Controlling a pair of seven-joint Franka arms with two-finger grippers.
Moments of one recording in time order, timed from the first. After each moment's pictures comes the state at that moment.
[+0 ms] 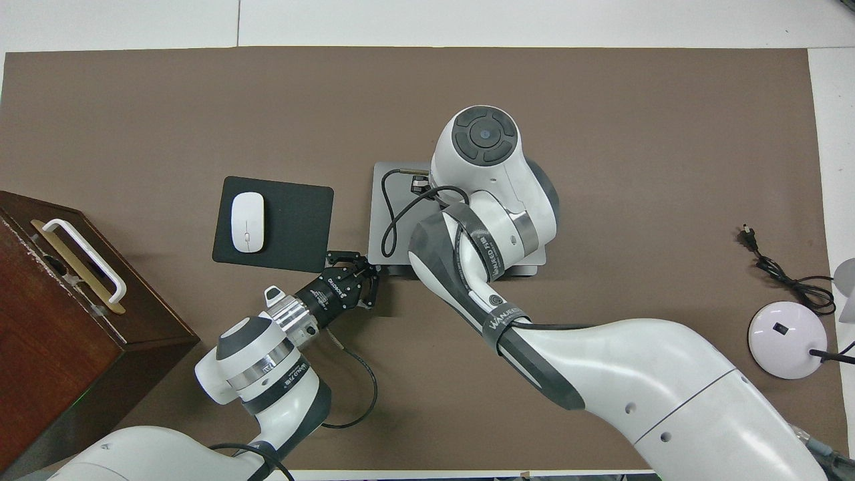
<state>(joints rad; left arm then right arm) -0.49 0.22 -0.01 -2.44 -2.53 2.36 -0.28 0.42 0.60 0.12 -1.47 0.00 2.13 0.71</state>
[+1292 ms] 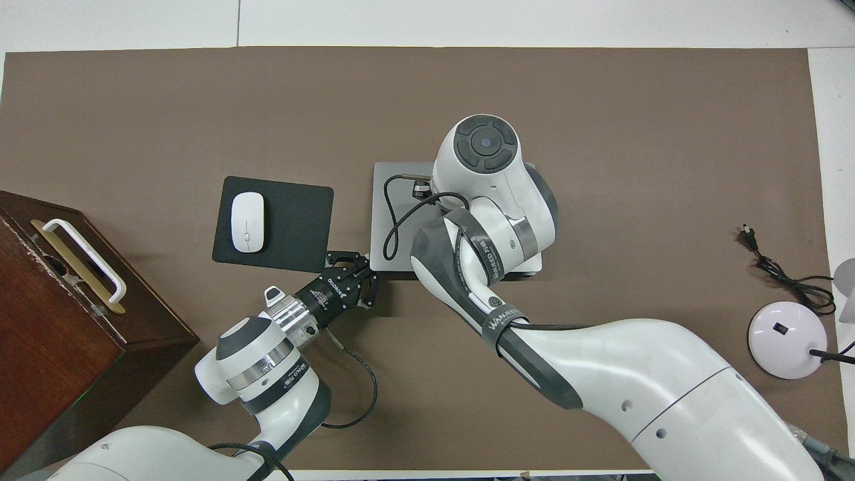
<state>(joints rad) -0.49 0.22 -0.01 -2.44 -2.53 2.36 -0.29 0.42 0.60 0.12 -1.51 0.00 2.17 0.71</state>
